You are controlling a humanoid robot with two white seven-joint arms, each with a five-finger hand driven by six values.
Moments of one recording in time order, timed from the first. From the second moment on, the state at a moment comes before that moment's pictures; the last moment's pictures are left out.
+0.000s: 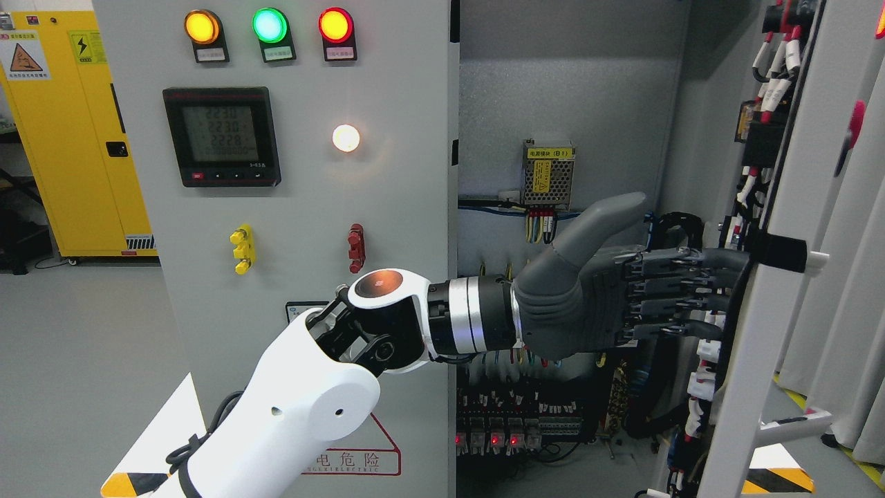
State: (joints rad) left arm -1.24 0.08 -0.70 -1.41 1.06 0.42 -0.56; right arm 0.07 0.00 0.14 -0.09 -0.11 0.02 -0.08
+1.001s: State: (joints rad) left arm -1.16 0.02 -0.68 -1.56 1.09 0.45 -0.40; right arm 0.07 0.00 0.14 -0.09 -0.11 0.02 -0.08
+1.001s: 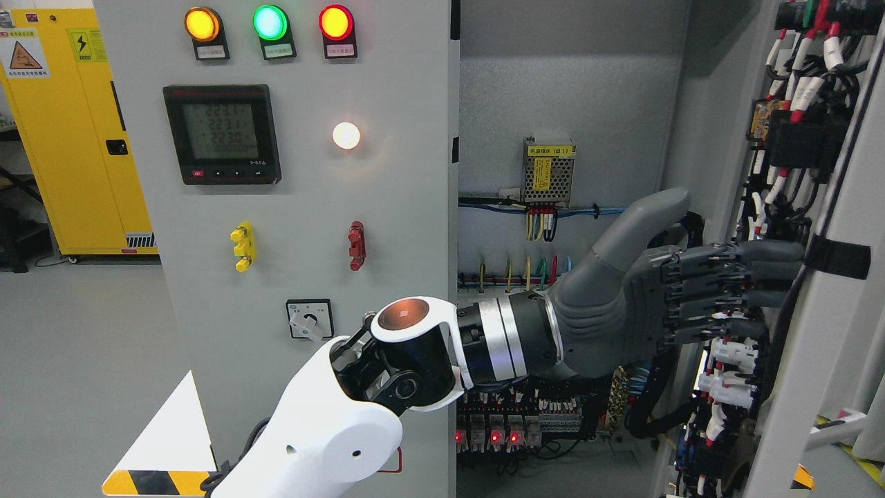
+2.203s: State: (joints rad) left arm -1.16 -0.11 -0.71 -1.57 1.06 0.44 -0.30; right arm 0.06 0.00 0.14 -0.09 -0.11 0.02 -0.08
